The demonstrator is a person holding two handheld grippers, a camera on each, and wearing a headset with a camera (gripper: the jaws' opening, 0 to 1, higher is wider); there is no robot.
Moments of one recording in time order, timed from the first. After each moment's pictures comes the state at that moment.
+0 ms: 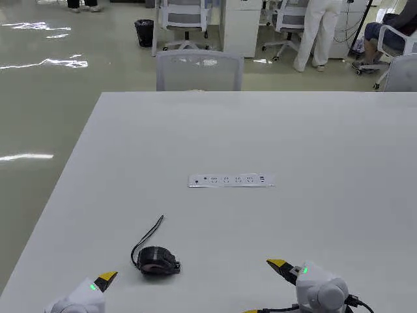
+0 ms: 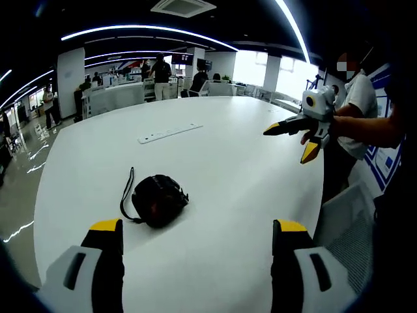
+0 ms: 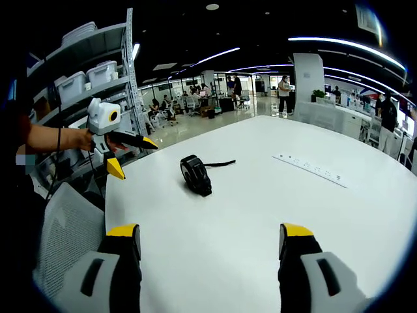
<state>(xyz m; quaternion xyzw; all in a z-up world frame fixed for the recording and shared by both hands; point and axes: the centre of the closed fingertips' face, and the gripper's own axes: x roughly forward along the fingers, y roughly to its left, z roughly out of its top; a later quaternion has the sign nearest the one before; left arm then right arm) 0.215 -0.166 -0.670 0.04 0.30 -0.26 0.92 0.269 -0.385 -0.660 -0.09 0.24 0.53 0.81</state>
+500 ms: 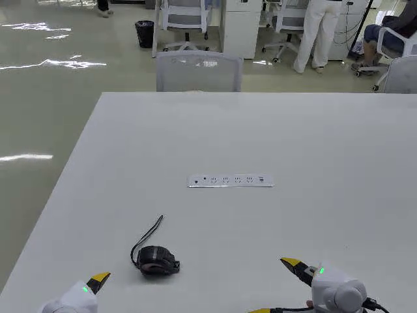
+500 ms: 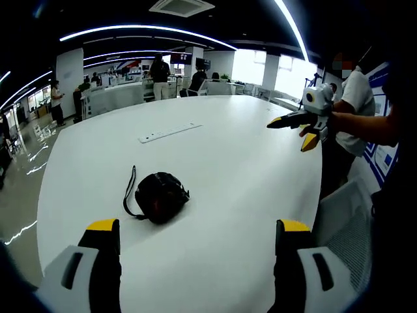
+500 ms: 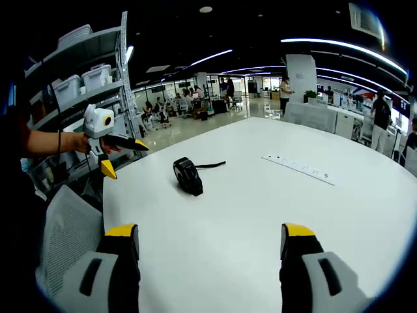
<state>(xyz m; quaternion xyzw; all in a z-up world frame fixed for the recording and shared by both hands) 0.207 -0.159 -0.666 0.05 0.30 -0.26 0.92 0.274 -0.408 -0.649 -0.08 0.24 0.51 0.82</state>
